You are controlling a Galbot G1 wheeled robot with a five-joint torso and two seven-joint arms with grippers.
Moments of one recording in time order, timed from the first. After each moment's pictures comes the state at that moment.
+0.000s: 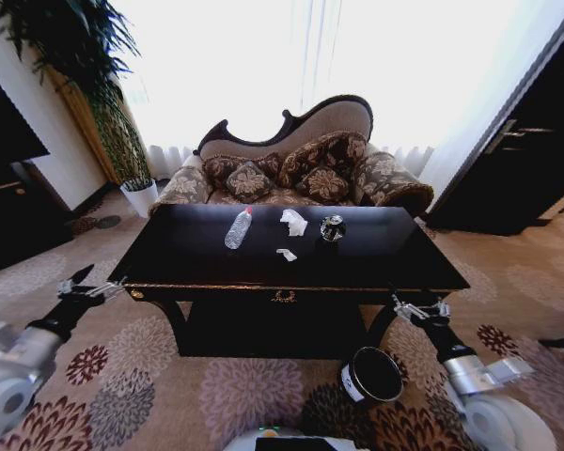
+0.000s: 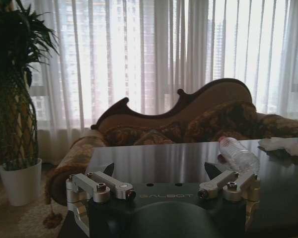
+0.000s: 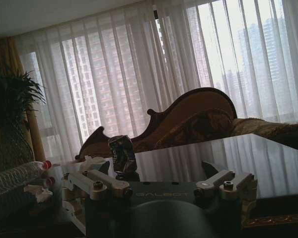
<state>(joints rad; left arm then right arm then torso) 1.84 -0.77 -1.19 -2.16 -0.97 0.11 0.13 -1.80 1.14 0.96 2.16 0.82 0.09 -0.23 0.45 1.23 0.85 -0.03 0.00</state>
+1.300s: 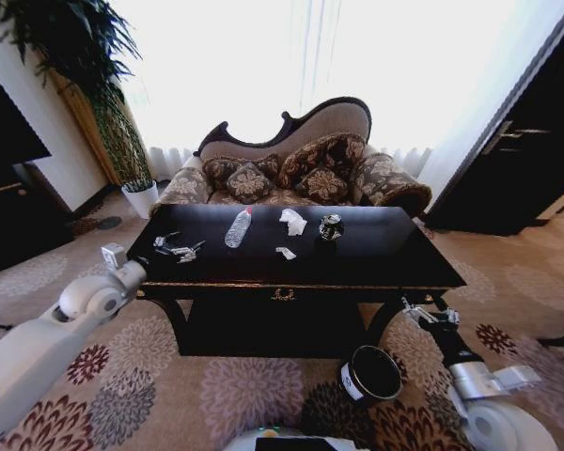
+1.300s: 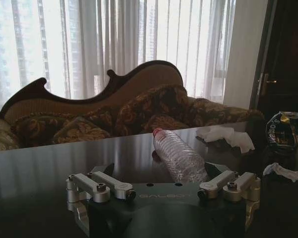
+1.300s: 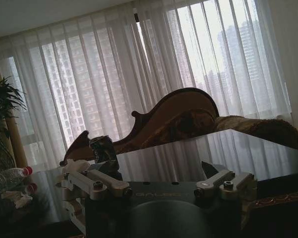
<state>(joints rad) 0.96 -0.56 -0.34 -1.86 -1.01 0.21 0.15 -1.79 1.20 0.99 2.13 0.83 0.09 -0.23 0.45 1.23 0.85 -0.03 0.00</state>
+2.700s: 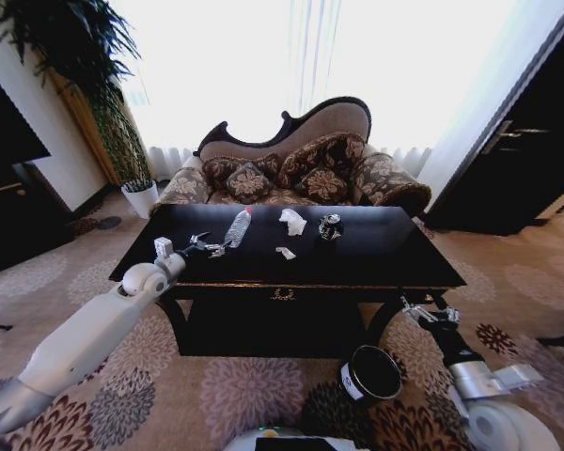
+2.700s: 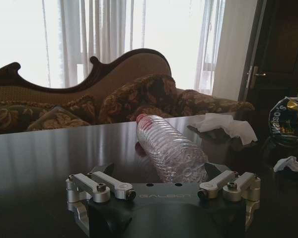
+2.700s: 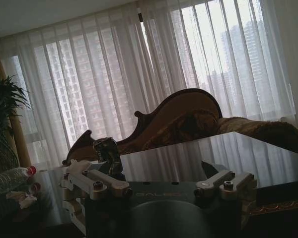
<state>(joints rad) 0.62 -0.71 0.02 -1.62 -0.95 0.19 0.16 -1.79 1.20 1.00 2.15 0.82 0.07 -0.24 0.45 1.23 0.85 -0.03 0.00</state>
